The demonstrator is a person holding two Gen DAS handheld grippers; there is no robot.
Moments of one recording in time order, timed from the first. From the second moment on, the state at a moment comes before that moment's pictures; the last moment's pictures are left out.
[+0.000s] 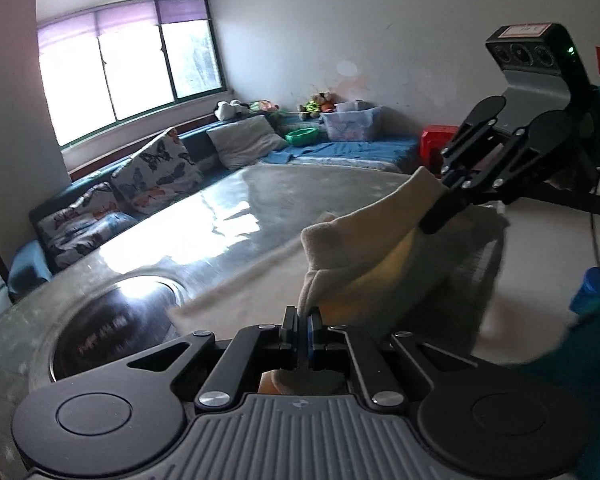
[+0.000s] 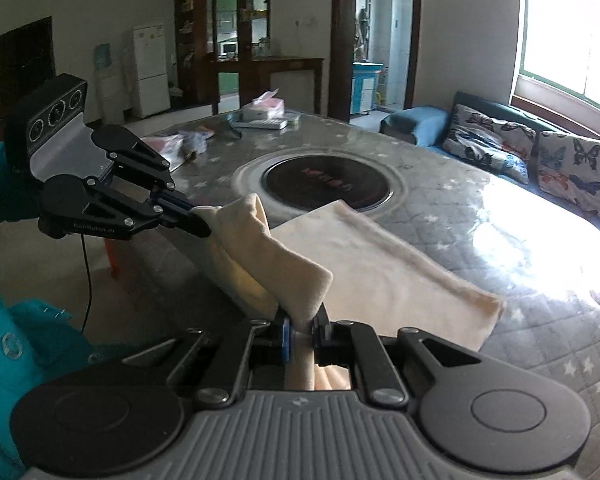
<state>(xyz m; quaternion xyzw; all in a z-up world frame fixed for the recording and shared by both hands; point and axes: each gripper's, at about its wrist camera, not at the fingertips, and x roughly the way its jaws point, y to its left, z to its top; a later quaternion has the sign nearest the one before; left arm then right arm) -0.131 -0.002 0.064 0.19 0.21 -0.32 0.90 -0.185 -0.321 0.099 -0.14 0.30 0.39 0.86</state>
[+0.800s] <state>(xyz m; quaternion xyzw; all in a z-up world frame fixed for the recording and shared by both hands) 0.053 -0.039 -0.007 0.19 0.30 -0.23 0.91 0.011 -0.326 0.009 -0.03 0.38 0.25 0.89</state>
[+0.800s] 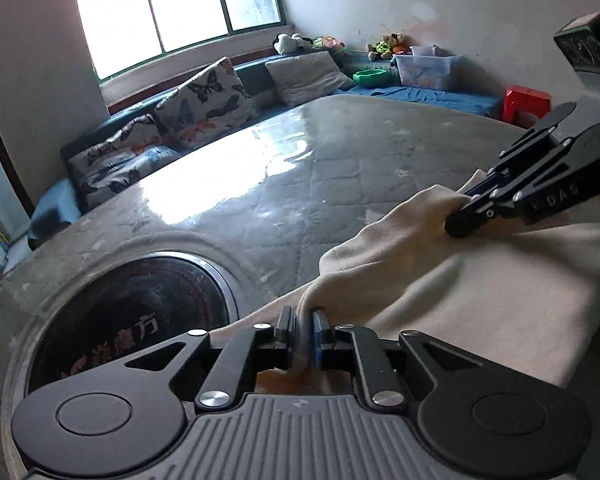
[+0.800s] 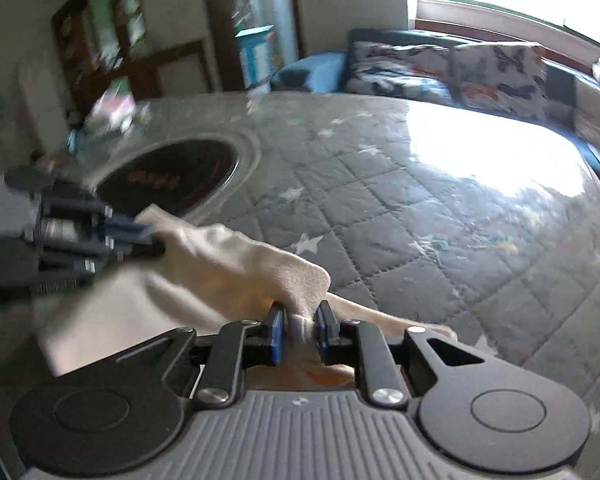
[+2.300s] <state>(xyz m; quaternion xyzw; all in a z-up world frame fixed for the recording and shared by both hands) 0.061 -0.070 0.001 0.11 0.32 -0.24 0.91 0.037 -0.333 0.014 0.05 0.40 0.22 0.89</state>
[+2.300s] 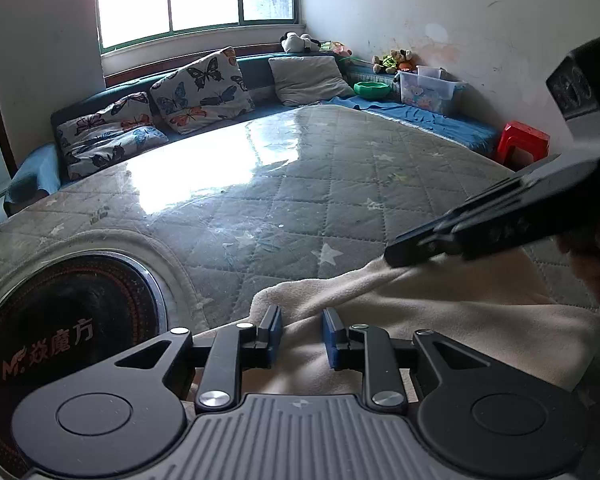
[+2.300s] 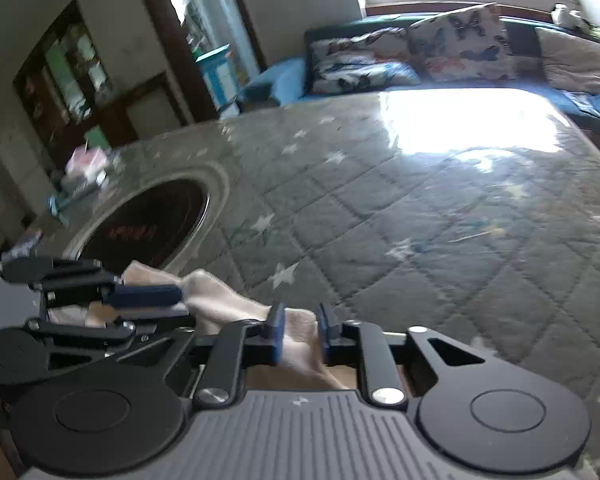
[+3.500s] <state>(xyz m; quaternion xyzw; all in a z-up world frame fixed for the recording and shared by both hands) 0.059 -0.097 -0.003 0.11 0.33 -0.25 0.91 -0.027 -0.329 0.047 -0.07 0.34 0.24 0.91</state>
